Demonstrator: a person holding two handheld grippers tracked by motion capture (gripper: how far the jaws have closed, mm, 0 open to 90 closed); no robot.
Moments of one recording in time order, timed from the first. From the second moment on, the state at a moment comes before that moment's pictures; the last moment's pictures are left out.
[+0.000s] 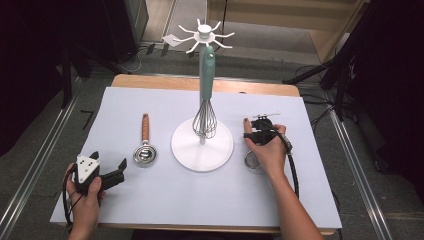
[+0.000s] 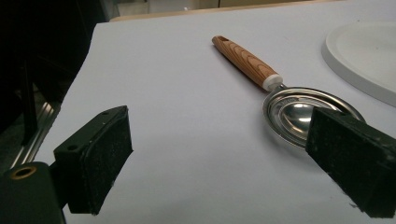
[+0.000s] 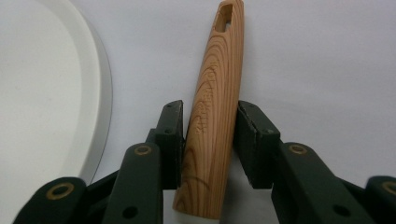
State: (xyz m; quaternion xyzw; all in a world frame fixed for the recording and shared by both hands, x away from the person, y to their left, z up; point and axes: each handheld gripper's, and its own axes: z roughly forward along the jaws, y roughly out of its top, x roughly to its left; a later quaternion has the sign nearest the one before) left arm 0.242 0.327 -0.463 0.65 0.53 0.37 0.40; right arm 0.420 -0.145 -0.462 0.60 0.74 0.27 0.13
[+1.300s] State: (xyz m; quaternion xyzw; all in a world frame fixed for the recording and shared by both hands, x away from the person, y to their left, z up) left arm 0.243 0.327 -0.463 0.65 0.53 0.37 0.40; right arm 0.388 -0.169 -0.429 0.51 0.70 0.49 0.12
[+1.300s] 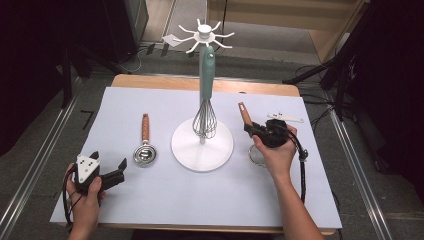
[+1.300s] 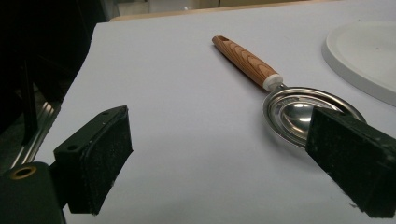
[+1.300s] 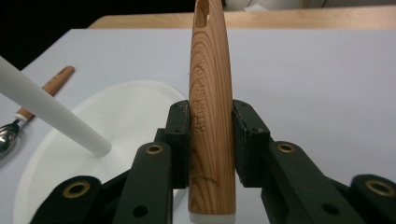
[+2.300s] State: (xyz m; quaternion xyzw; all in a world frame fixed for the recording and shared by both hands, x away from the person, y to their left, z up) left arm 0.242 0.327 -0.463 0.65 0.53 0.37 0.39; right arm 0.365 -0.172 -0.396 0.41 0.67 0.60 0.17
